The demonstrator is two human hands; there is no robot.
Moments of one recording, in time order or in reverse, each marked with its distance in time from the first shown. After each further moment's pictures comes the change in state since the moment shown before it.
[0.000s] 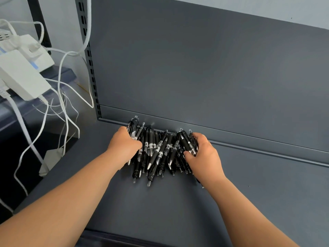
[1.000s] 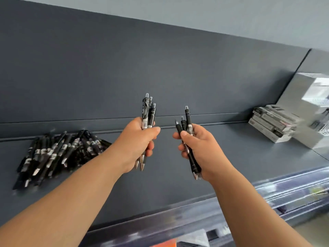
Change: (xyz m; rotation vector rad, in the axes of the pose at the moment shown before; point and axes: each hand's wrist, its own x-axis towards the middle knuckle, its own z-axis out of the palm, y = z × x) left_hand -0.195 0.162 0.152 -0.463 -0.591 0.317; right_hand -0.114 0.104 -0.199 0.800 0.180 0.242
